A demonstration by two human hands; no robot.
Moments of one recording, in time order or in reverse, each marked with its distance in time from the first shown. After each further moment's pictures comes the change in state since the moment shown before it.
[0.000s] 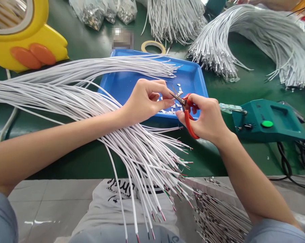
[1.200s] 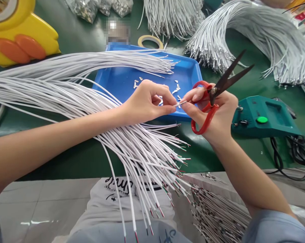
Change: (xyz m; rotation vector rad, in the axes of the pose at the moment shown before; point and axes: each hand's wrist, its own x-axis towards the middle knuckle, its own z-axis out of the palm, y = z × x) left_hand -0.003 0.000 0.002 0.003 -0.159 0.050; right_hand -0.004 -0.015 0.008 0.698 0.298 0.018
